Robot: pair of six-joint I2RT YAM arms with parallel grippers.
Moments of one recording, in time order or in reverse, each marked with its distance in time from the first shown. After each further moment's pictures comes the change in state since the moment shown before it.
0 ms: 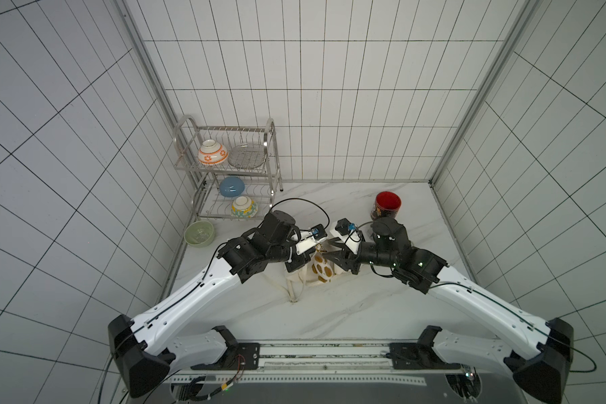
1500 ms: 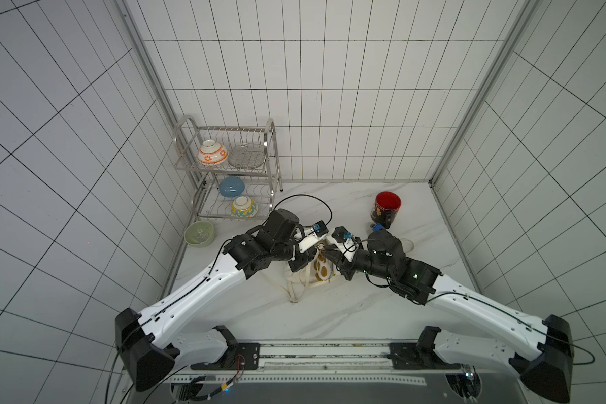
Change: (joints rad) left arm 0.000 0.050 0.023 -0.013 0.046 -0.099; right arm 0.109 -0.036 -0.098 0.121 0.239 0.032
